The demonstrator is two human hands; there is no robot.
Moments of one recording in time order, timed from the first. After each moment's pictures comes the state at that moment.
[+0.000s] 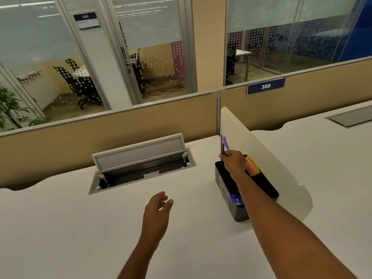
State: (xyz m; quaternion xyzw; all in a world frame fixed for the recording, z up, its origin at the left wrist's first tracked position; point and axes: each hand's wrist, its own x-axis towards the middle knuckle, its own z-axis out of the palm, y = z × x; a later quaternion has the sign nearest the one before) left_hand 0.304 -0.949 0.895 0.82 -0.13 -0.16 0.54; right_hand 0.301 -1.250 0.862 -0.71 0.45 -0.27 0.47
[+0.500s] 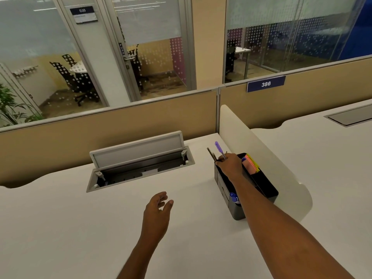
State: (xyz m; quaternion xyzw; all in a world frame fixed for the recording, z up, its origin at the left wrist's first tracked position) left_hand 0.307 -0.951 0.884 0.84 -0.15 -0.13 0.50; right_hand 0.298 -1.245 0.845 -0.77 0.43 -0.21 0.42
